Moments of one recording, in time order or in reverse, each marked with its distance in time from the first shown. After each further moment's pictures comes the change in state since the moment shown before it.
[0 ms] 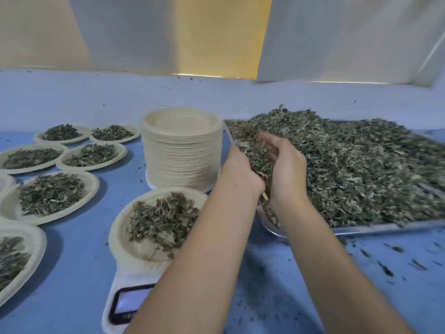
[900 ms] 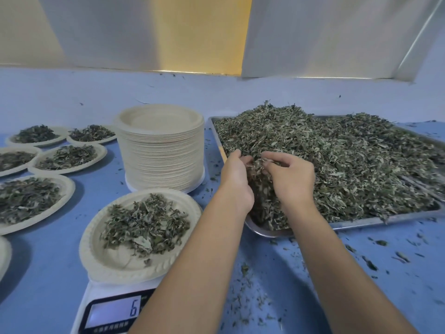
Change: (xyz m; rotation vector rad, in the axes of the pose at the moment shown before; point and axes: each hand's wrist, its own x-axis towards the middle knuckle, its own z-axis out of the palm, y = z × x) left_hand 0.037 -0.033 -0.008 0.286 -0.030 0.073; right_hand 0.031 0.024 -0.055 -0.523 0.073 -0.116
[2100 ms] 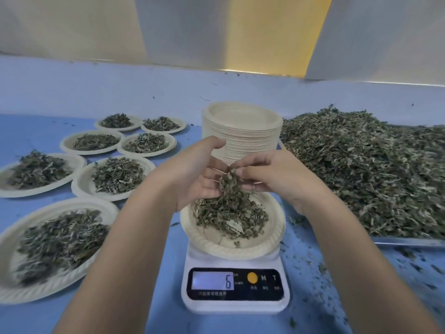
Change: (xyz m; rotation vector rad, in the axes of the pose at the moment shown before) left_hand -0.113 0.115 -0.146 0.608 0.079 0.076; right_hand -0.083 -0.088 0.084 0.047 -0.905 0.065
